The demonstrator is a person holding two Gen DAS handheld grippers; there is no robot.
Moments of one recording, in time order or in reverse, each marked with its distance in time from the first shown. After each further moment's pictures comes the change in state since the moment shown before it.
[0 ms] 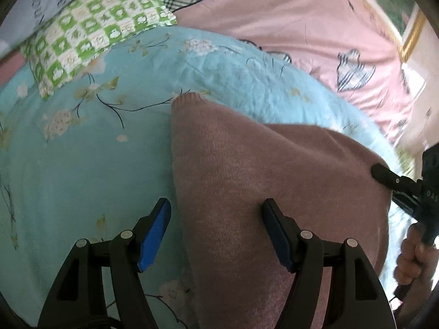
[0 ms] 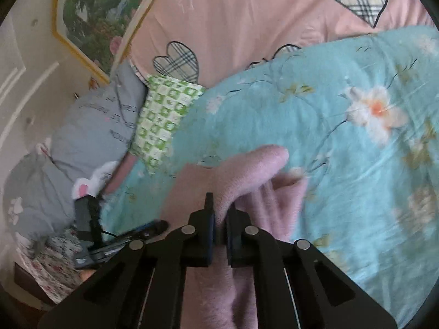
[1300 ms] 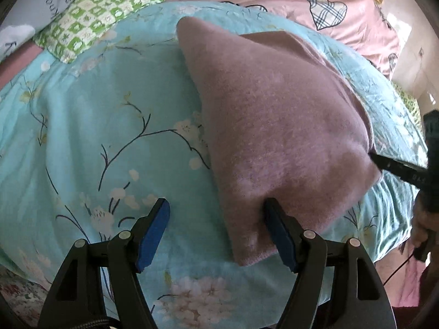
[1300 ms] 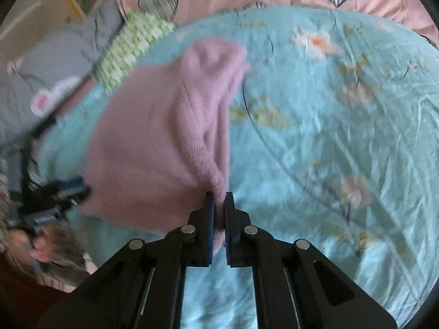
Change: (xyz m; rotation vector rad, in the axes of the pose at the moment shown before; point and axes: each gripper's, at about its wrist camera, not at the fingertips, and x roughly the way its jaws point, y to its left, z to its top) left arm -0.061 0.010 -0.136 0.161 0.099 0.034; right arm -0.033 -0.007 -0.152 -0.148 0.162 -0.268
